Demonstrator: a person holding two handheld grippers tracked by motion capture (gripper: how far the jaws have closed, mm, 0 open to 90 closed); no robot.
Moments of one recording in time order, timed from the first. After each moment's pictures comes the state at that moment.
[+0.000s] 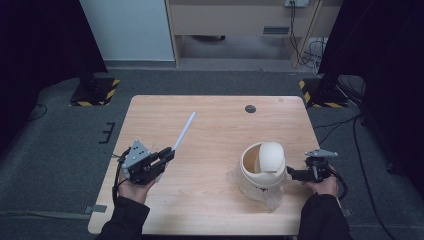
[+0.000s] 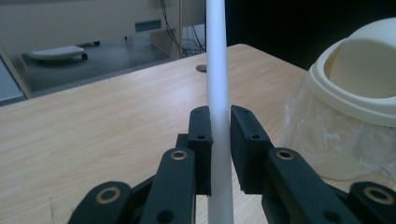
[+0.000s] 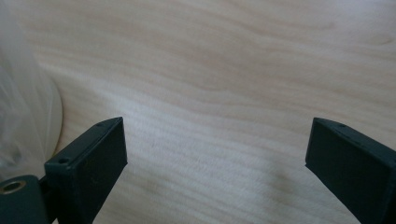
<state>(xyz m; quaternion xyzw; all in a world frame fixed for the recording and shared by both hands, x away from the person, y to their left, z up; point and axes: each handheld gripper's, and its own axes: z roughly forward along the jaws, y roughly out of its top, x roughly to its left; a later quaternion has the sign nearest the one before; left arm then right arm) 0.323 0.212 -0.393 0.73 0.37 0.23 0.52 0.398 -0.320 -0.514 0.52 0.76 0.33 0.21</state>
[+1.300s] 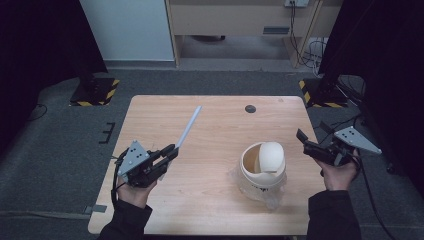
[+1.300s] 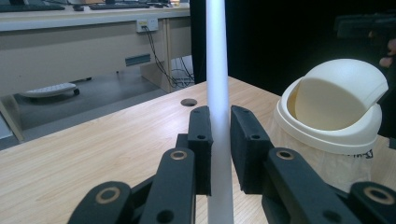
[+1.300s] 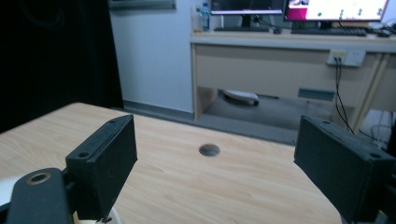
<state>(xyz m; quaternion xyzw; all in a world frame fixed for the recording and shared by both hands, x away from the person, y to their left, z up) 0.307 0.200 -0.369 0.71 0.33 0.25 0.57 0.366 -0.301 -0.371 0.42 0.62 0.56 0.35</state>
